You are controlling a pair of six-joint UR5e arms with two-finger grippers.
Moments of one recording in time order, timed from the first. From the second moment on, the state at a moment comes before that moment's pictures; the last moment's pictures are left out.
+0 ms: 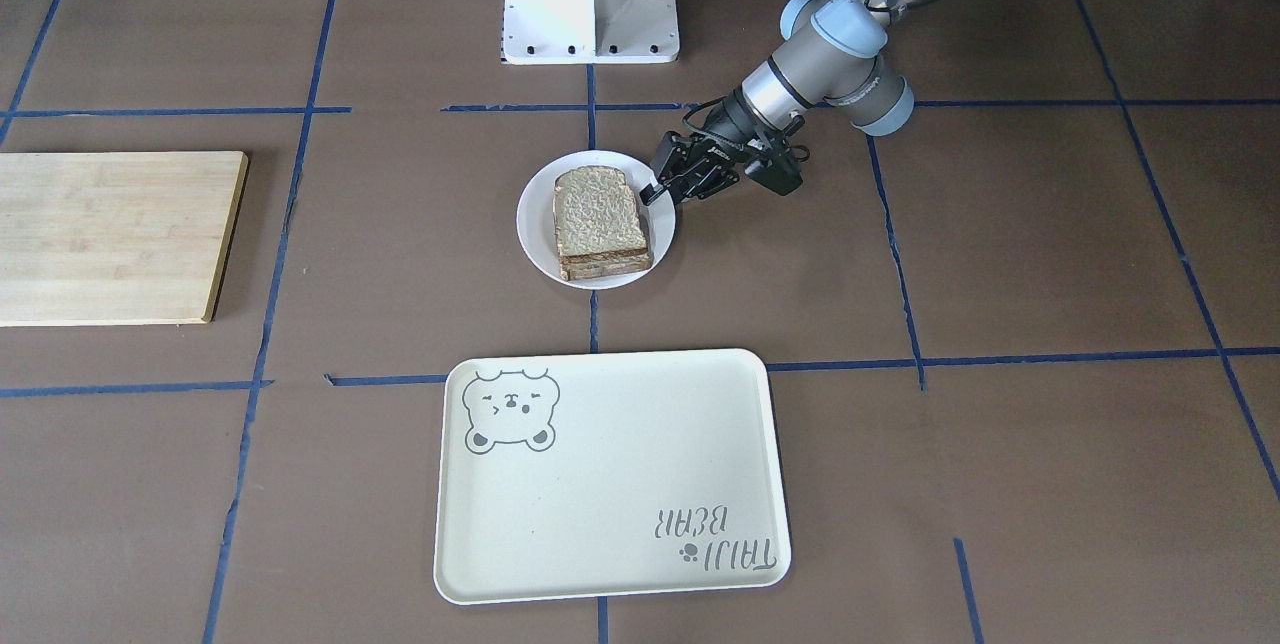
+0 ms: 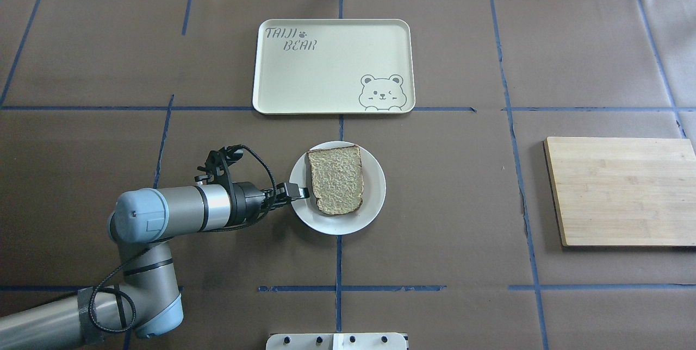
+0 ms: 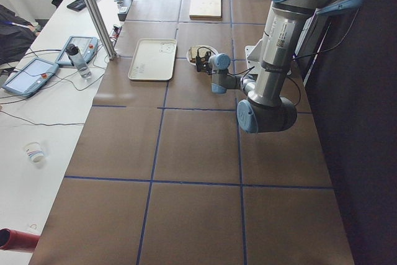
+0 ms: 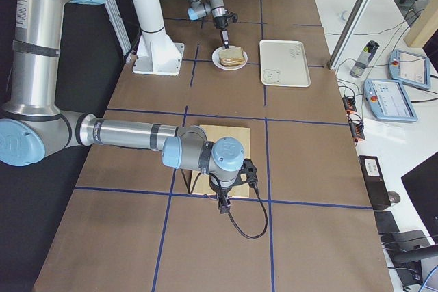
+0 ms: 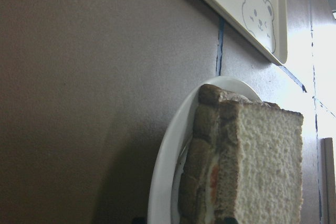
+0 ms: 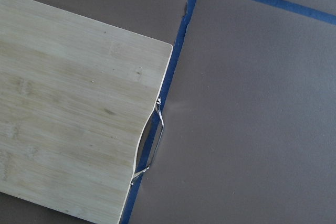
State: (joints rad) left arm -0.37 -1.96 -1.47 -2.86 -1.64 -1.68; right arm 1.57 -1.75 1.69 -1.62 2.35 -0.36
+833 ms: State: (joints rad) left arm -0.37 -1.97 -1.47 -2.86 -1.64 -1.68; right arm 1.57 -1.75 1.69 -1.62 2.35 -0.36
